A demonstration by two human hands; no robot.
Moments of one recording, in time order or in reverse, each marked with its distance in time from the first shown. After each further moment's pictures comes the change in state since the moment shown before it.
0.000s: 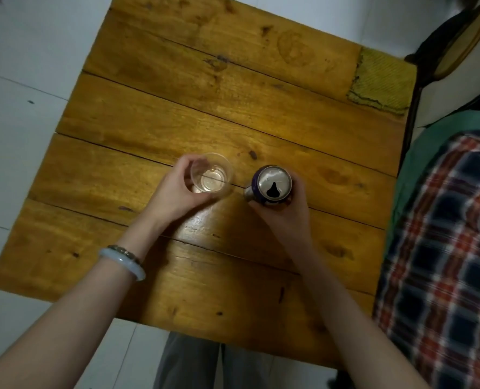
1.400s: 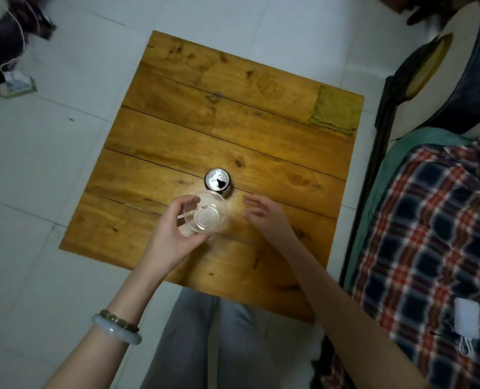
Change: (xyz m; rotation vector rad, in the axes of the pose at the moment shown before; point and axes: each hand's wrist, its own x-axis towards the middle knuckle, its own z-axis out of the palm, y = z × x) left_hand -0.167 0.121 0.005 -0.006 0.186 0.005; right_hand -0.048 -0.104 -0.061 -0.128 -0.374 0.253
